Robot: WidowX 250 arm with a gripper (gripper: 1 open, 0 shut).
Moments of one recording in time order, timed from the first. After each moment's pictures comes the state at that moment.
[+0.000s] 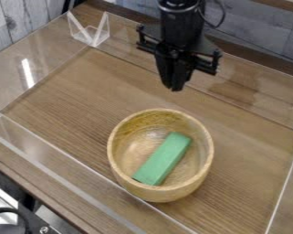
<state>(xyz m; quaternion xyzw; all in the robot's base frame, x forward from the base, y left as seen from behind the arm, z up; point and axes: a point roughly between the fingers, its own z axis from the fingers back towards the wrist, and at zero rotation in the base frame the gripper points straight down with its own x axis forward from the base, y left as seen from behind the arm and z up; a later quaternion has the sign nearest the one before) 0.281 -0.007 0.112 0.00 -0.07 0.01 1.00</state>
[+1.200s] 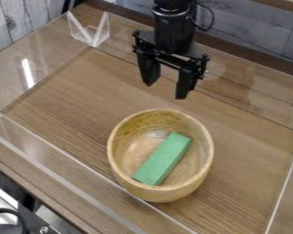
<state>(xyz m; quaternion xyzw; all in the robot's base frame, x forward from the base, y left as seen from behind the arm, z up) 0.287 0.004 0.098 0.00 -0.03 -0.01 1.00</state>
